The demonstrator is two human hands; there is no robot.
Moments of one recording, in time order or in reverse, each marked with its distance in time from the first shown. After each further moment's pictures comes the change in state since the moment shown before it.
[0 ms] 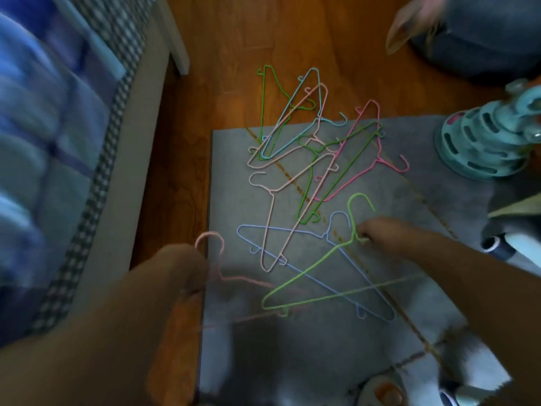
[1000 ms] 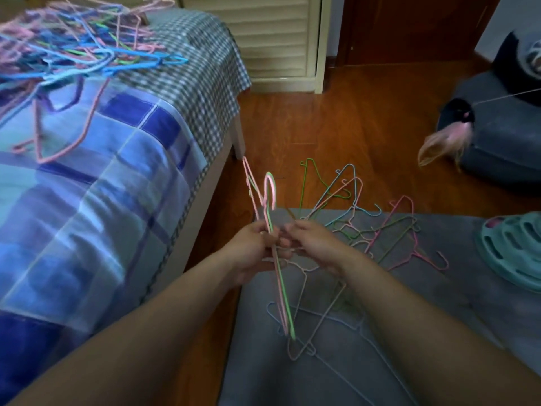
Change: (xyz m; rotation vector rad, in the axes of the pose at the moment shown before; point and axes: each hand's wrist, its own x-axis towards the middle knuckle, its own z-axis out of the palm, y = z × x) left_hand -0.160 0.062 -0.118 -1.486 0.346 0.767; right_hand 0.053 -0.188 -0.150 1.267 0.215 -0.319
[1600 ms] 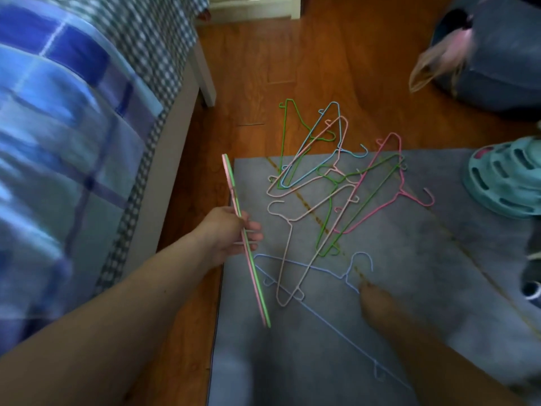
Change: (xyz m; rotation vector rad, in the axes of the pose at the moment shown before) left_hand 0.018 -0.053 -0.004 0.116 0.211 -0.213; right_hand -0.105 0.280 -0.062 -1.241 -0.027 0.495
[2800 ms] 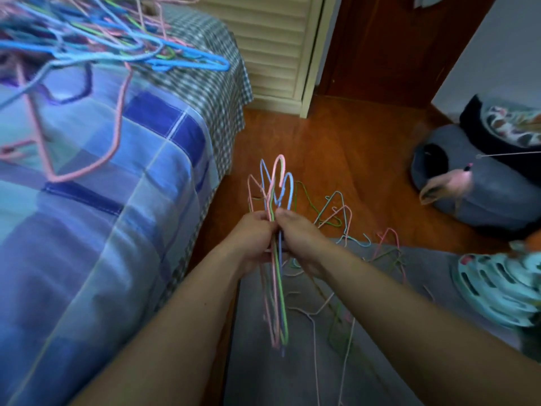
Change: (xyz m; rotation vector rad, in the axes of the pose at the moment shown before) left_hand 0.028 0.107 -0.067 -0.208 -0.243 0.363; right_hand -0.027 -0.271 -0.330 1.393 0.181 -0.361
